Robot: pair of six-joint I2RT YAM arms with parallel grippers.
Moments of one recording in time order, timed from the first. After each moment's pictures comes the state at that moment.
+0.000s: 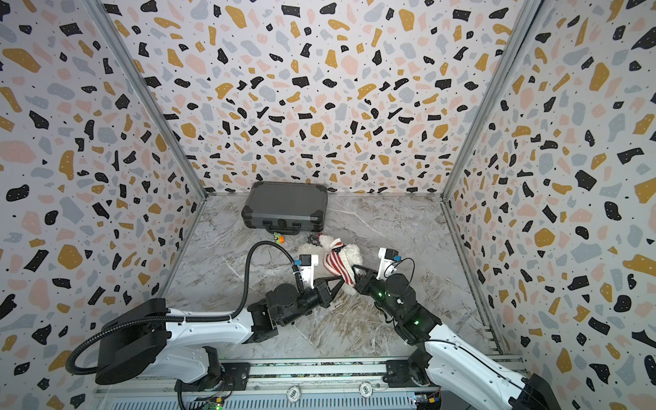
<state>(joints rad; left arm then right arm) -1.16 1.40 0.60 0.74 -0.14 -0.93 0.73 0.73 0.35 0.21 0.06 0.90</state>
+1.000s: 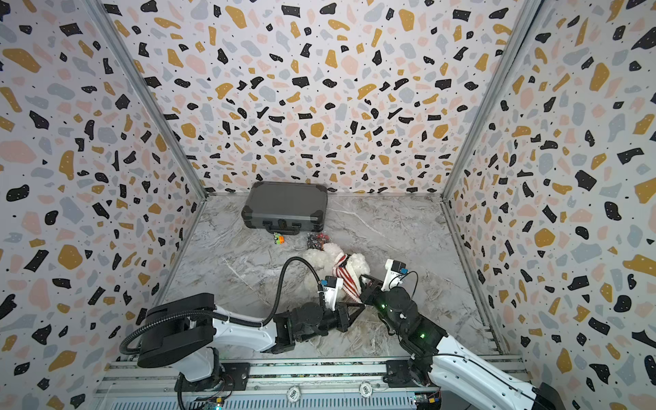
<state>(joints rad) -1.30 1.65 0.62 0.82 -0.11 -1.00 0.84 0.58 0.27 0.10 0.28 0.92</state>
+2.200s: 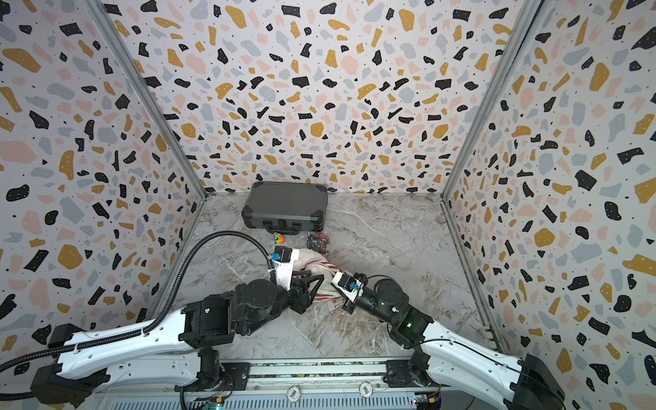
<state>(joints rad) -1.30 1.04 0.97 -0.32 -0.49 -0.63 0.93 0.81 0.38 0.38 -0.14 -0.30</state>
